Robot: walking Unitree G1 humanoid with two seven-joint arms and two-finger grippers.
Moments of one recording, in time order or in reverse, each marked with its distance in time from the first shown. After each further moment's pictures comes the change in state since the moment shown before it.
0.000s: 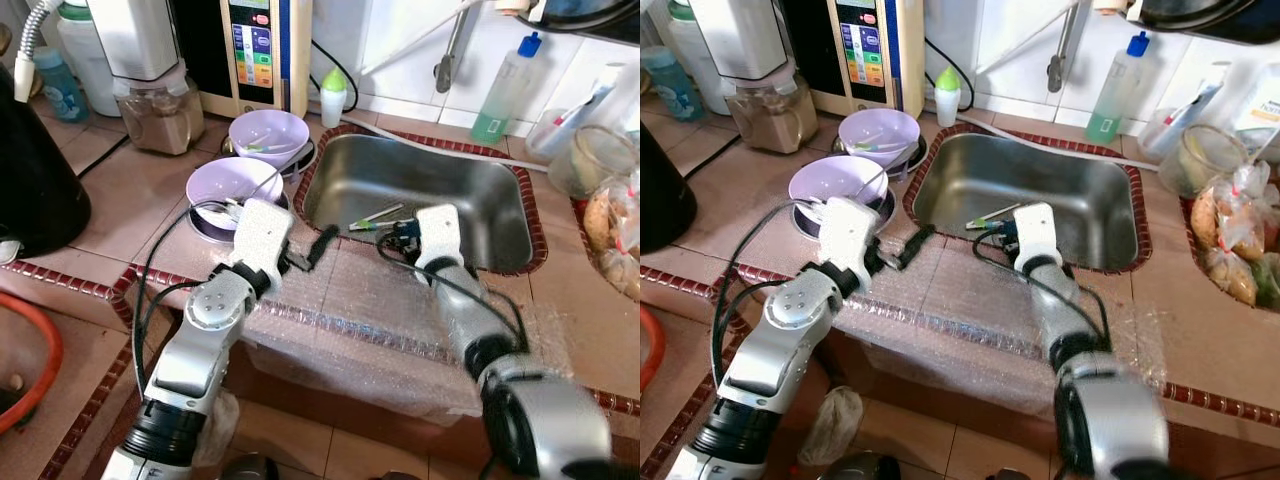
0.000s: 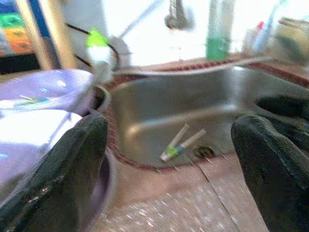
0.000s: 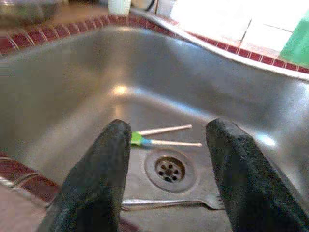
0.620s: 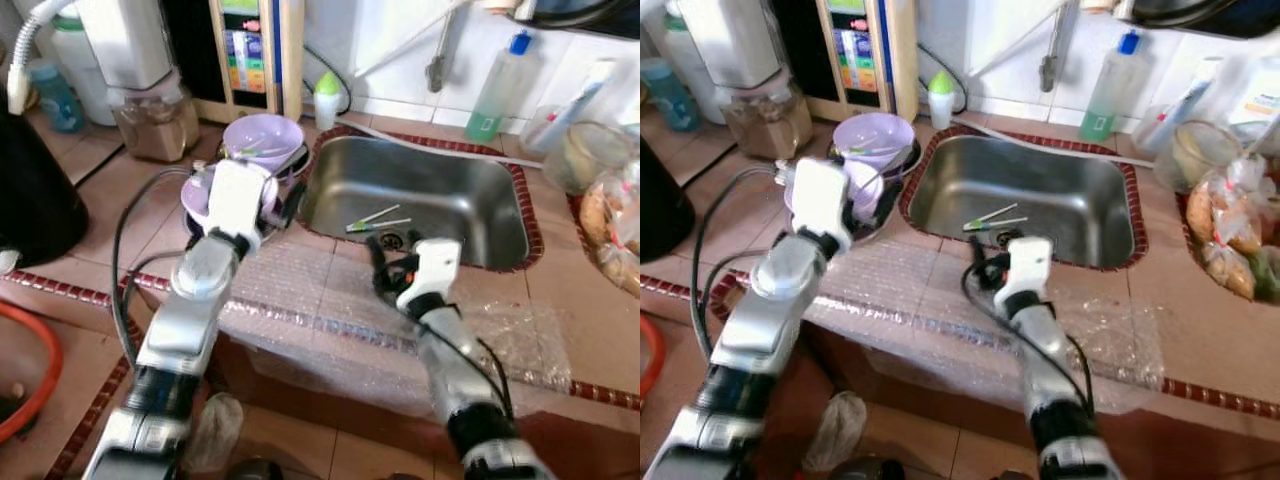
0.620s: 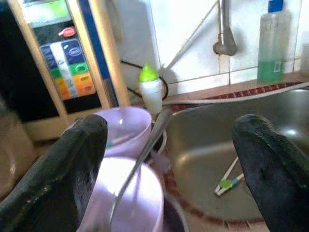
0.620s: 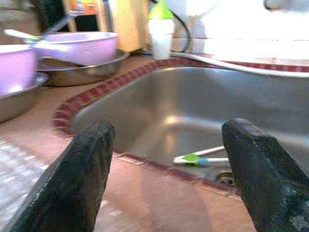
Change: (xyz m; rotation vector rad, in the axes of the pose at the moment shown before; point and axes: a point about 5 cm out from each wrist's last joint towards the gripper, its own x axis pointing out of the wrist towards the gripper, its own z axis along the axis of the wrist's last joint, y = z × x) left arm 0.027 0.036 0.022 0.098 -0.050 0.135; right arm -0.044 0.042 -0.005 0.179 -0.169 0.131
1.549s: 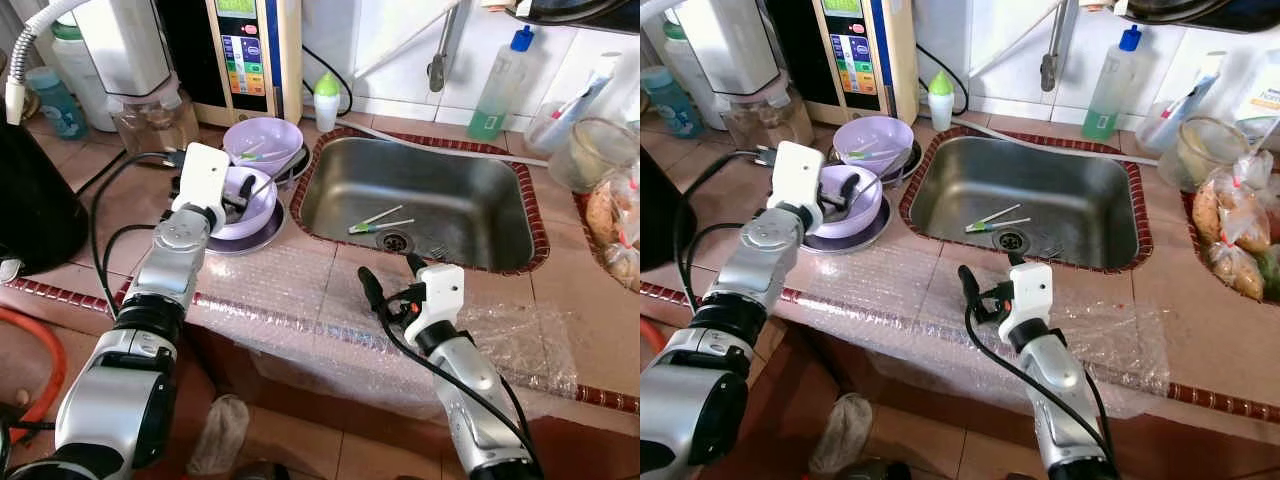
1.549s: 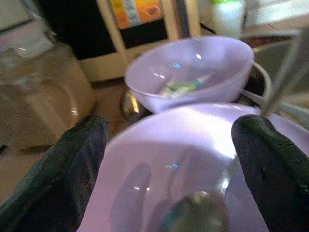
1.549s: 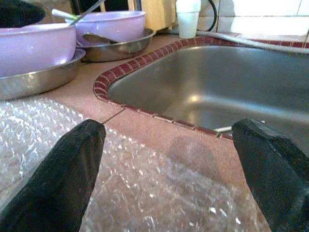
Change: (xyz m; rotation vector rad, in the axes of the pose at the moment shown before) left arm 0.022 0.059 -0.047 0.059 0.268 0.167; right arm -0.039 0.003 0.007 0.007 0.091 0.093
